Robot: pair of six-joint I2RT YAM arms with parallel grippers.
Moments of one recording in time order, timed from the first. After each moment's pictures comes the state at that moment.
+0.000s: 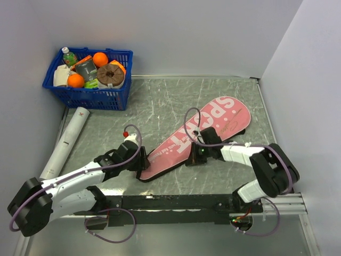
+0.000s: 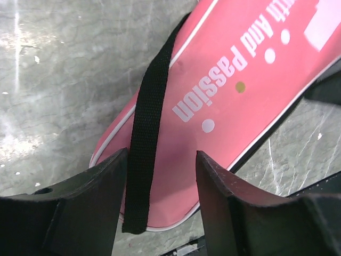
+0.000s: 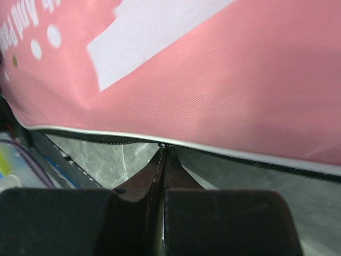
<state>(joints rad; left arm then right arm) -0.76 1.01 0.44 -0.25 -0.09 -0.75 0.53 1.44 0.53 -0.09 -0.43 0.57</state>
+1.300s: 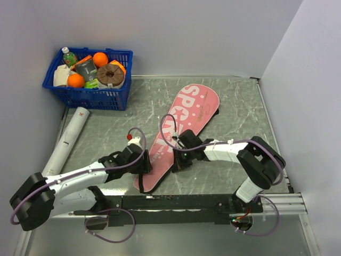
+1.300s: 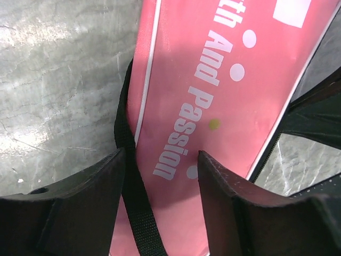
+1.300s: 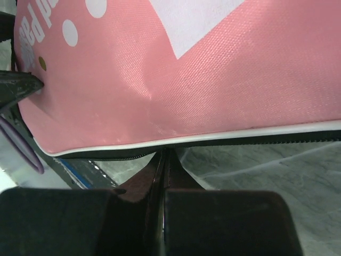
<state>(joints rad) -0.84 1.06 0.44 -0.24 -0.12 -0.78 0.78 1.60 0.72 -0.16 -0.40 0.56</state>
